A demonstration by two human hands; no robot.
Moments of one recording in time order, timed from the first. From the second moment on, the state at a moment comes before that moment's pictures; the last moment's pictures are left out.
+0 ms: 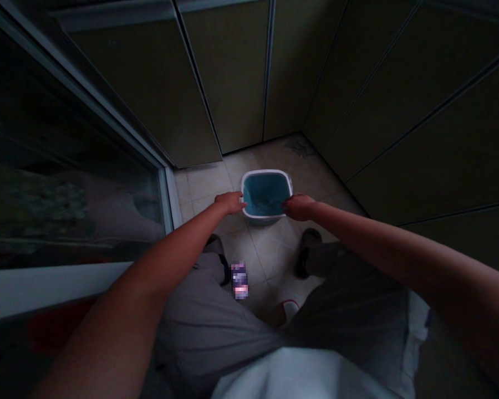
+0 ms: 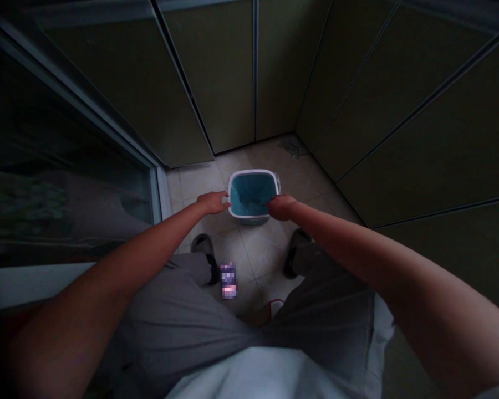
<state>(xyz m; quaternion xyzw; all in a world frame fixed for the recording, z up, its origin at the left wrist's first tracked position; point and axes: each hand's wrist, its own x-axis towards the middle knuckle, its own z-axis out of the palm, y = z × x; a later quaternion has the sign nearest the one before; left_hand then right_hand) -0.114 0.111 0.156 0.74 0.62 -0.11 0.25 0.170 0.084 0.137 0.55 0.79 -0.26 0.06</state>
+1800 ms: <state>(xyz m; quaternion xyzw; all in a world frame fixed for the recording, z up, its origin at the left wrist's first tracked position) -0.141 0.148 0.238 0.60 0.45 0.48 0.46 0.229 0.115 0.222 0.55 0.69 -0.35 -0.32</state>
